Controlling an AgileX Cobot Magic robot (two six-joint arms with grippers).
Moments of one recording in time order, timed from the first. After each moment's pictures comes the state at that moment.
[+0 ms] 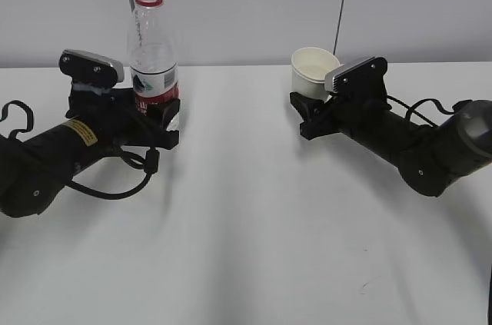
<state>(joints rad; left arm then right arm) -0.32 2.03 -0.80 0.20 -0.97 -0.05 0.14 2.26 -1.08 -0.33 -1.00 0.00</state>
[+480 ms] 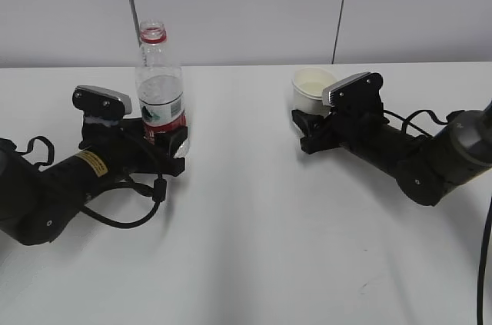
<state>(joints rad) -0.32 2.18 -0.80 0.23 -1.10 -0.11 0.14 2.31 -1.08 -0.30 -0.95 -0.01</state>
